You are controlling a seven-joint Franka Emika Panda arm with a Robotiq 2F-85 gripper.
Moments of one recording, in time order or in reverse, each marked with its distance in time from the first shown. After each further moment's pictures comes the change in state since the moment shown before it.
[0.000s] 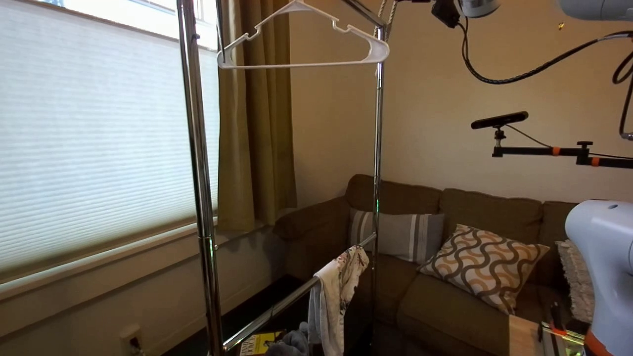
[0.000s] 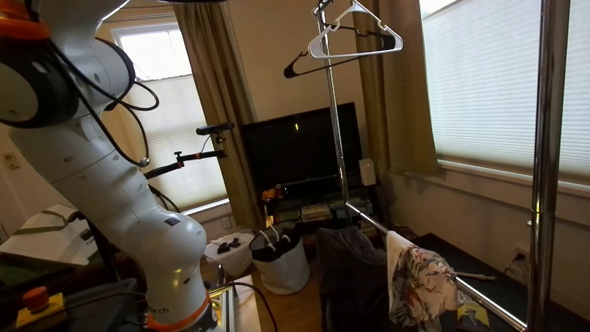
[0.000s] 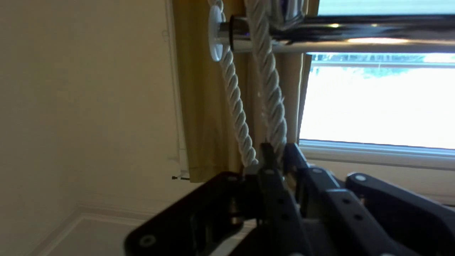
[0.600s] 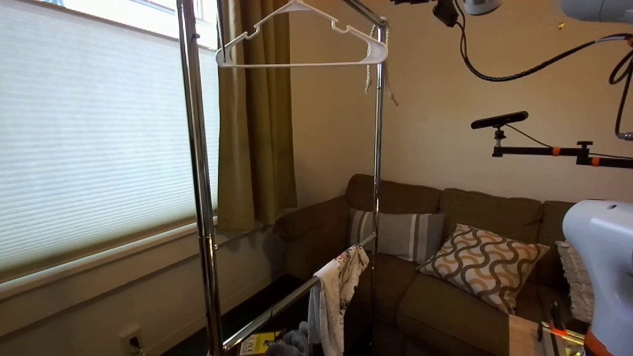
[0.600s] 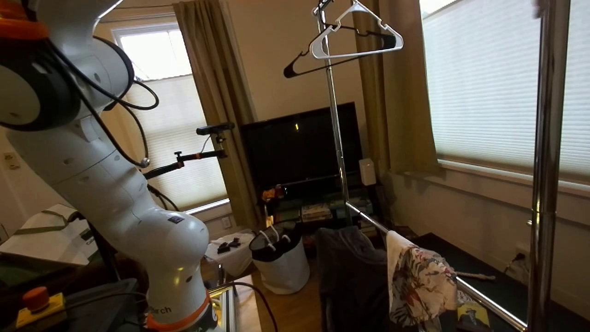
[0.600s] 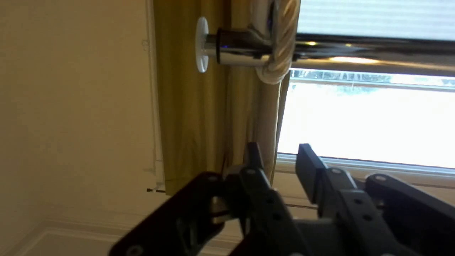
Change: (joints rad) arm 0.074 -0.016 -0.056 0.040 -0.001 -0.102 -0.073
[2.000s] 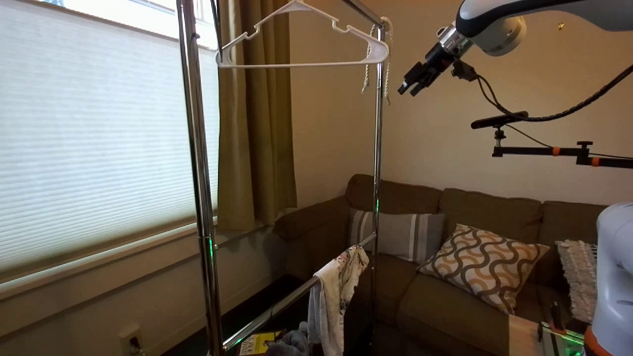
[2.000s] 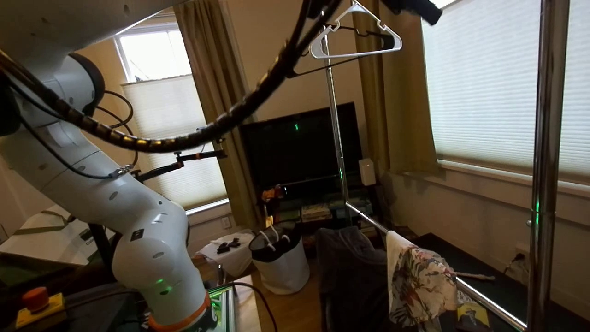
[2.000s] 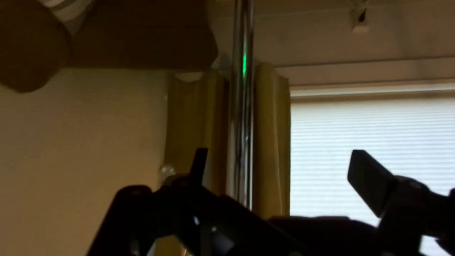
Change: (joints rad) arm -0.676 -0.123 0.471 -0.572 -0.314 -0.404 0.238
